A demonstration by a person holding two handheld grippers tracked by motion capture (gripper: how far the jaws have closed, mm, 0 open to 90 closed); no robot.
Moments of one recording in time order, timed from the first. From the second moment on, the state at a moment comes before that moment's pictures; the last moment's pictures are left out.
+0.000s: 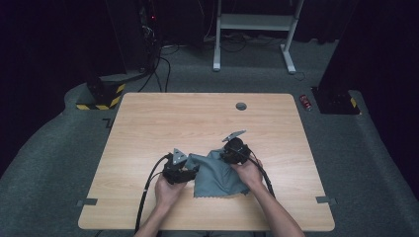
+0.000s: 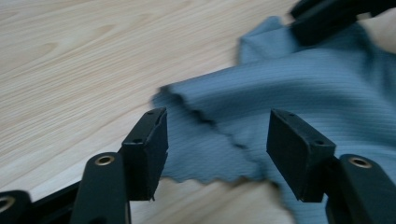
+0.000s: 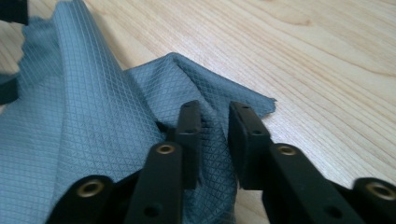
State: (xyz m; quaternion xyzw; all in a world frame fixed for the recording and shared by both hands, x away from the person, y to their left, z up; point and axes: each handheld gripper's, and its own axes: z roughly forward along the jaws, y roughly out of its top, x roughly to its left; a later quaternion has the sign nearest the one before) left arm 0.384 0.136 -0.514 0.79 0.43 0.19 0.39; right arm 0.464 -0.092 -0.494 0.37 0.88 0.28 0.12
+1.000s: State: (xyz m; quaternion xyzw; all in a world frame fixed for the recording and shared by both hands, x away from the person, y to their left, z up) left arm 0.373 0.130 -0.526 0.81 0.42 0.19 0.37; right arm 0.435 -0.149 -0.475 0.38 0.85 0.30 0.17
